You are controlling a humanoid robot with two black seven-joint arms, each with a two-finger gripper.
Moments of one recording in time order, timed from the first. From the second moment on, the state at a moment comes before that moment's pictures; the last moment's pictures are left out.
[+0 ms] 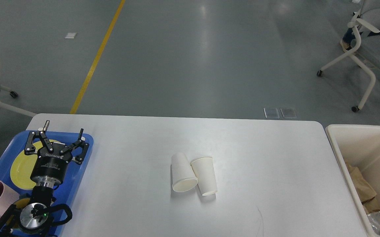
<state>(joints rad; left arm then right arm) -0.16 0.13 -1.49 -0.89 0.10 -0.56 -0.15 1.41 -0.61 -1.49 0.94 0.22 0.15 -0.05</state>
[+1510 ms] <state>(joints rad) -0.16 0.13 -1.49 -0.89 0.10 -0.56 -0.15 0.57 -0.33 -1.05 0.05 0.21 0.02 -0.09</state>
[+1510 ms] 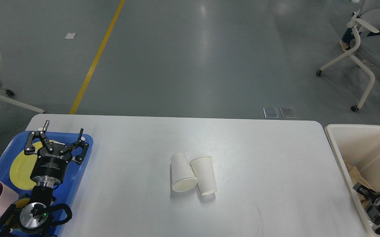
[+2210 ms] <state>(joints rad) -0.16 0.13 -1.49 -0.89 0.10 -0.56 -0.15 1.66 -0.41 -1.29 1.06 -0.01 0.47 -0.29</state>
